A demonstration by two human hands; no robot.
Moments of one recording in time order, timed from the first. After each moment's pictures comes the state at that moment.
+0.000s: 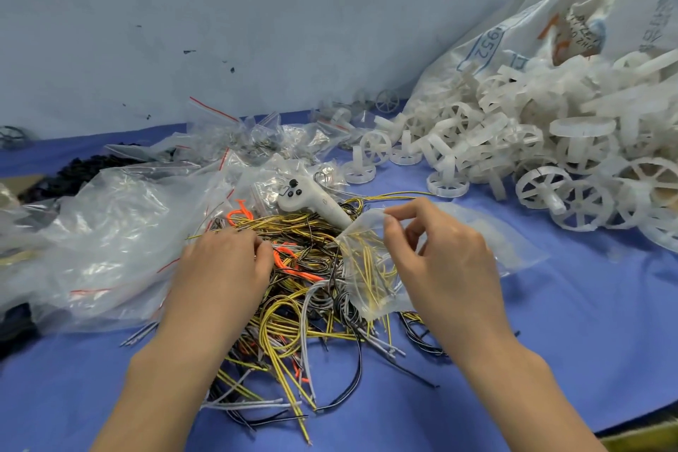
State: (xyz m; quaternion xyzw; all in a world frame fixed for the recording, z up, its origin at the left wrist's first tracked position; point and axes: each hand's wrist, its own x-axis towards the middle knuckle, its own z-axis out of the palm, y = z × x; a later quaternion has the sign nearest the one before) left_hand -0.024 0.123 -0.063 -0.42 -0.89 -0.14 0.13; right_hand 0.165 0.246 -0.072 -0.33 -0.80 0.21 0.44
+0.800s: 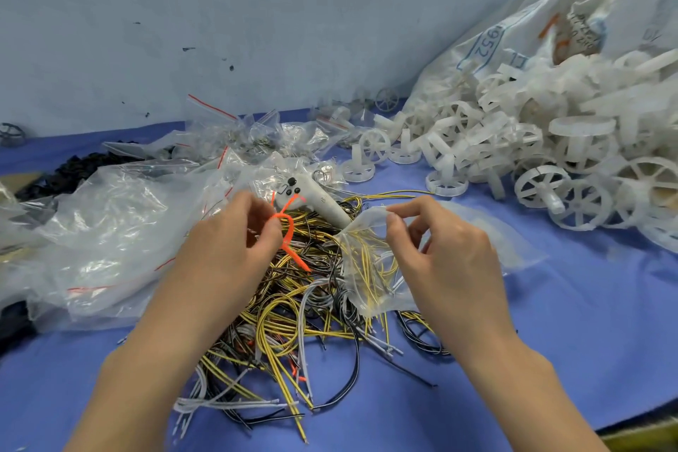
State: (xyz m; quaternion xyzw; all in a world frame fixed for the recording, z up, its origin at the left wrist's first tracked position) left_hand -0.007 0.119 -0.036 -0.44 -0.82 -0.36 0.05; right_hand 0.168 0.249 -0.073 -0.33 -0.80 0.21 0.46
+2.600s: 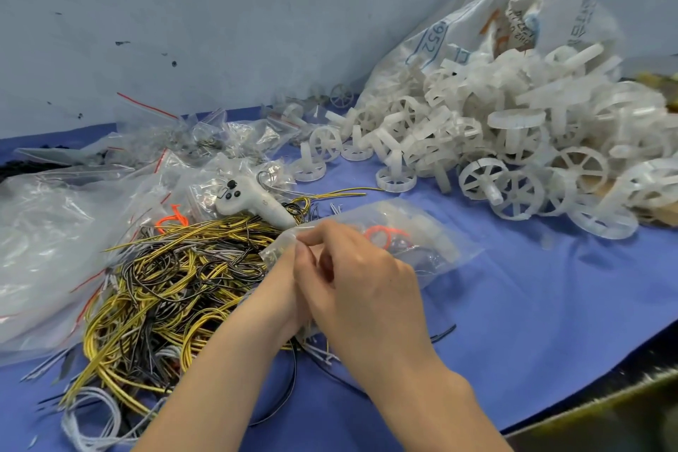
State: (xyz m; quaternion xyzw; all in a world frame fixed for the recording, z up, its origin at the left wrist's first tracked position) left_hand 0.058 0.199 -0.099 -0.43 -0.64 -0.56 -0.30; right_hand 0.168 0.223 -0.068 -0.31 -0.82 0.11 0.47
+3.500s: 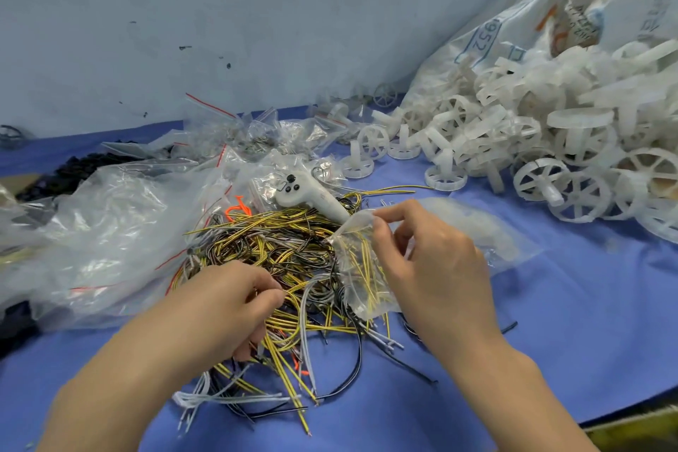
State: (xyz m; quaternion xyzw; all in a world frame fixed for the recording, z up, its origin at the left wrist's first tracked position) left_hand -0.006 0.092 -0.042 -0.46 -0.85 -0.16 -0.22; right_hand 0.163 0.234 -0.077 -0.33 -0.81 0.18 0.45
